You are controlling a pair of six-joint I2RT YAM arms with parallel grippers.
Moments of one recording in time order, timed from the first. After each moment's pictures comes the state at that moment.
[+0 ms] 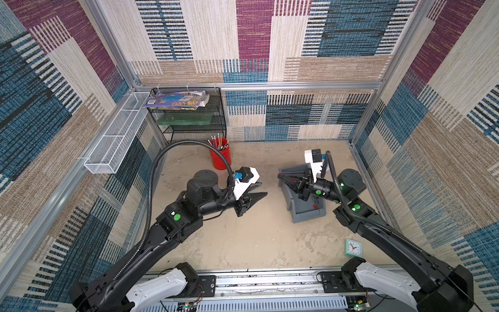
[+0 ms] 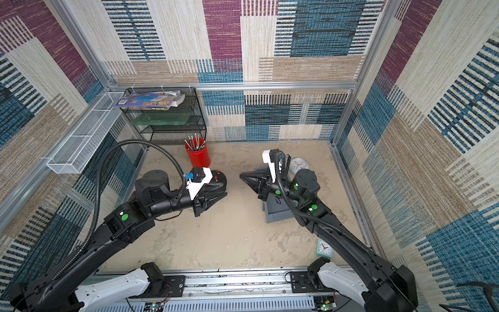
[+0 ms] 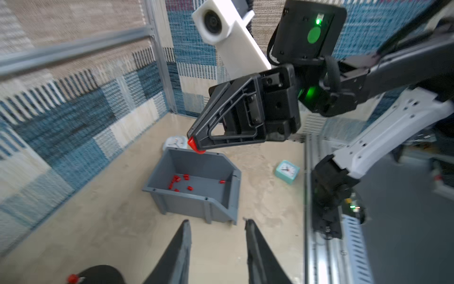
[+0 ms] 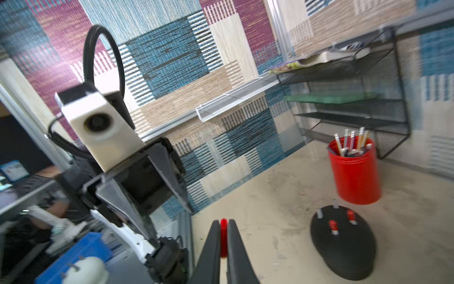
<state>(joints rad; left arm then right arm) -0.76 0.96 1.09 -0.33 0.34 0.24 0.54 1.06 0.86 0.38 -0.77 0.59</state>
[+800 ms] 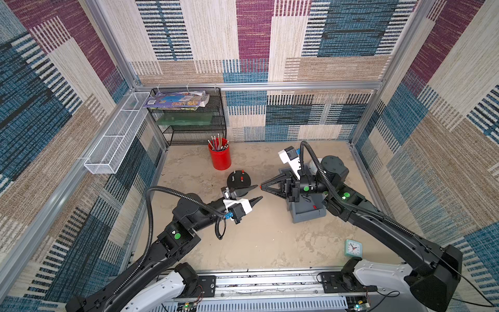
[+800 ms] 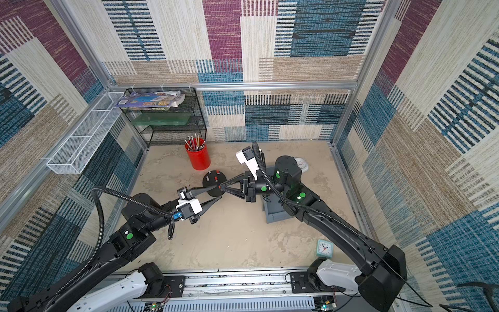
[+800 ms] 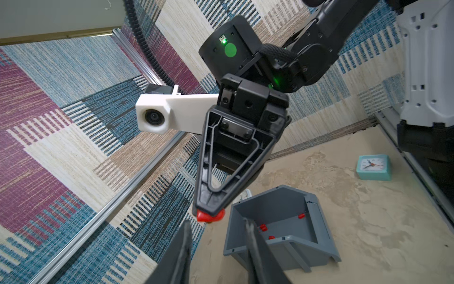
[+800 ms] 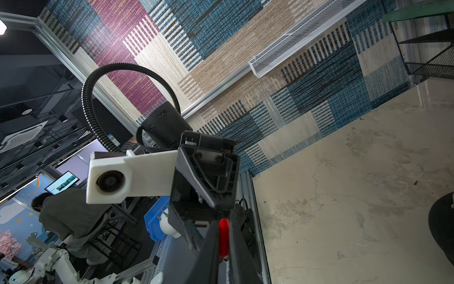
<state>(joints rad) -0.76 0.79 0.78 0.13 0.40 0.65 0.67 1.19 1.08 0.15 -0.93 0.62</state>
